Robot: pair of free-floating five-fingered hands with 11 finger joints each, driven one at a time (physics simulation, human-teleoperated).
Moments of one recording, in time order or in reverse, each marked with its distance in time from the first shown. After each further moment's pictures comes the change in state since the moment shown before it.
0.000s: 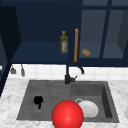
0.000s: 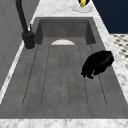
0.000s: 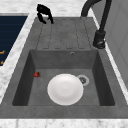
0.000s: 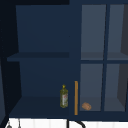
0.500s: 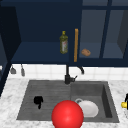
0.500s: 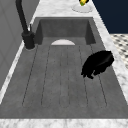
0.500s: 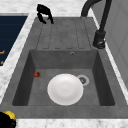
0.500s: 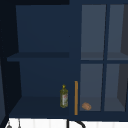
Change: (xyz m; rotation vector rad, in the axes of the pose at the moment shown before) left hand 0.000 0.000 0.000 0.000 0.000 0.000; right hand 0.071 -0.032 0.025 -0.005 0.002 -0.004
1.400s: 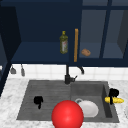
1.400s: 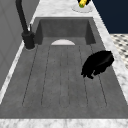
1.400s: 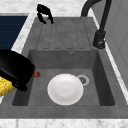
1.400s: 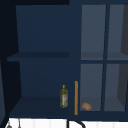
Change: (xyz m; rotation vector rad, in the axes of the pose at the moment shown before) left hand 0.000 0.000 0.000 0.000 0.000 0.000; right hand 0.145 -0.018 0.032 -0.016 -0.007 -0.023
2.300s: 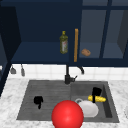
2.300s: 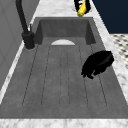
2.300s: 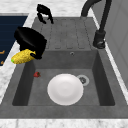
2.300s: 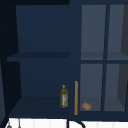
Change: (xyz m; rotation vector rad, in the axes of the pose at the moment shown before) left hand 0.000 0.000 0.000 0.000 0.000 0.000; right hand 0.140 0.030 0.015 -0.036 -0.012 -0.028
